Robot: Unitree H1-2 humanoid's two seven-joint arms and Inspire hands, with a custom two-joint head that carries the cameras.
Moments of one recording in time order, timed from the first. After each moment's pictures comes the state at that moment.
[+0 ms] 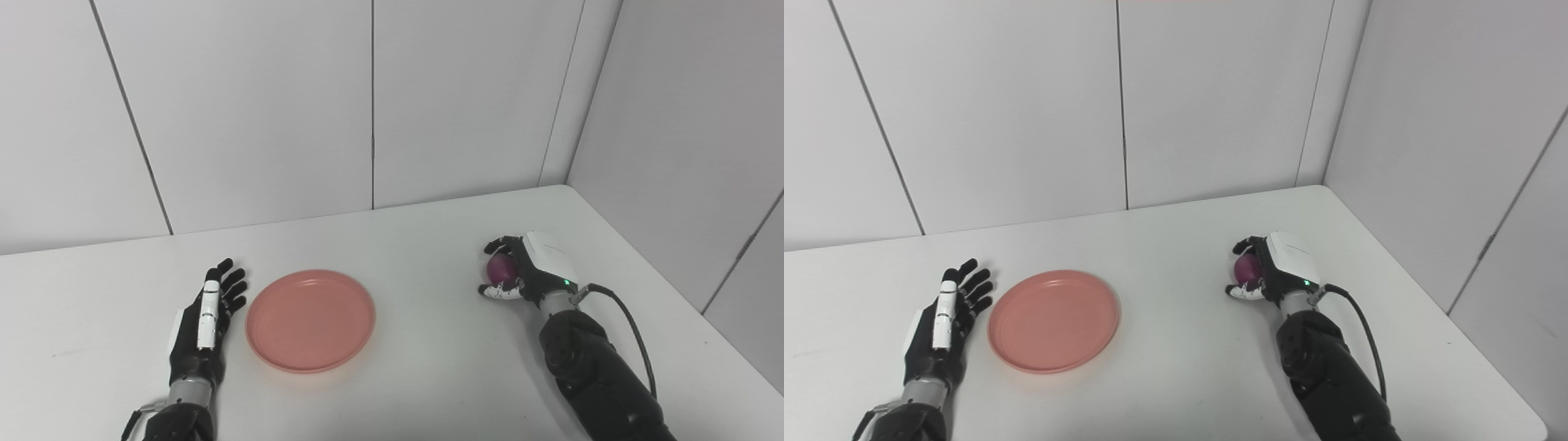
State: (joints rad) left arm -0.34 -0.05 0.01 0.34 -0.05 0.02 -0.04; right arm -0.30 -0.42 0.10 0.17 -0.70 0.33 -0.08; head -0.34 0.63
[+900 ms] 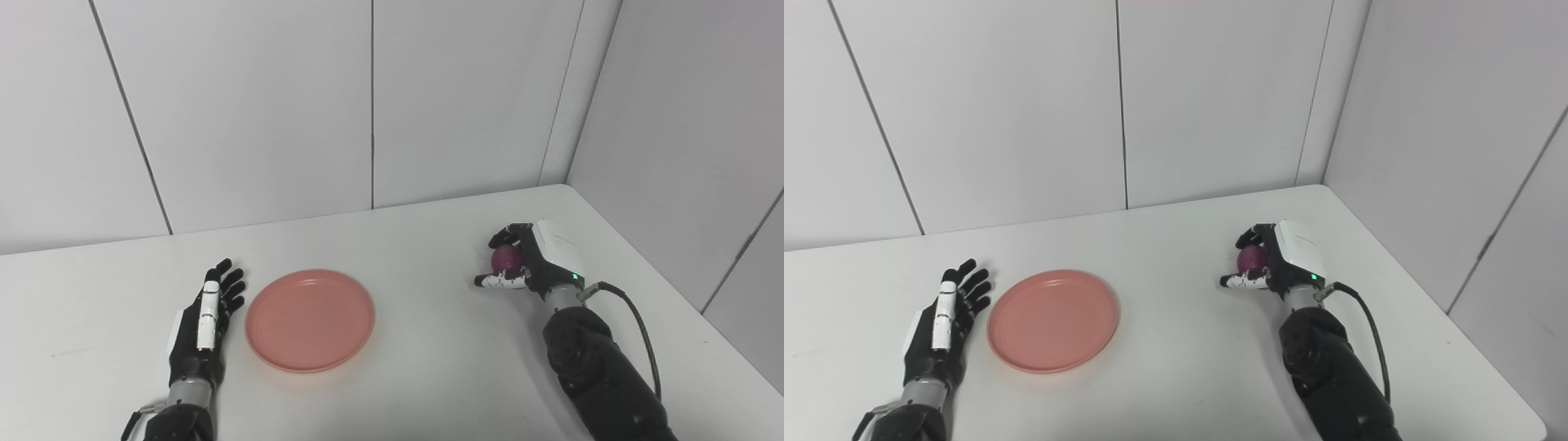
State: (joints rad) left arm -0.33 -0.06 0.01 0.33 -0.05 0.02 -0.04; right arm -0.27 -0.41 0.08 0.06 -0.67 0.29 -0.15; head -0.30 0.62
